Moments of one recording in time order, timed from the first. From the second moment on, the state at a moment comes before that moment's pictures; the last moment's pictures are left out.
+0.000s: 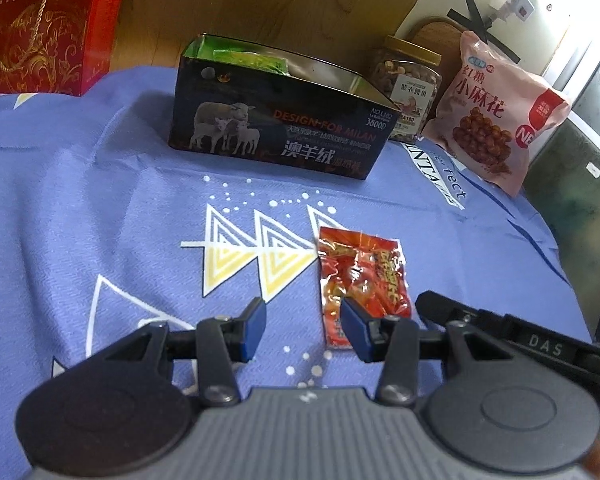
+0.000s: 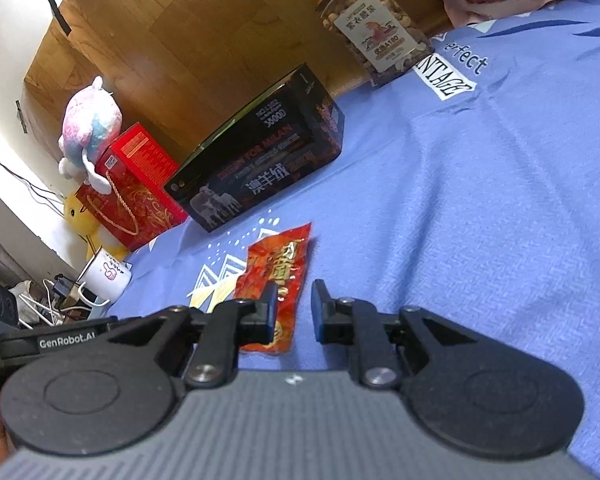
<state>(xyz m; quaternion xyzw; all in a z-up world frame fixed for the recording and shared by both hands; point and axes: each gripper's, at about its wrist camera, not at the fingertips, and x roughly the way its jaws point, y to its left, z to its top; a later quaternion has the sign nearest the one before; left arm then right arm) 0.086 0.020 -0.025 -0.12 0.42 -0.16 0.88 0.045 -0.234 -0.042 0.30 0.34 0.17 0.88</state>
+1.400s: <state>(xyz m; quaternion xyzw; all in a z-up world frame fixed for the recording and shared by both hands) 0.097 0.024 -0.007 -0.21 0.39 -0.28 0.85 0.059 -0.220 -0.012 0.33 0.30 0.22 0.87</state>
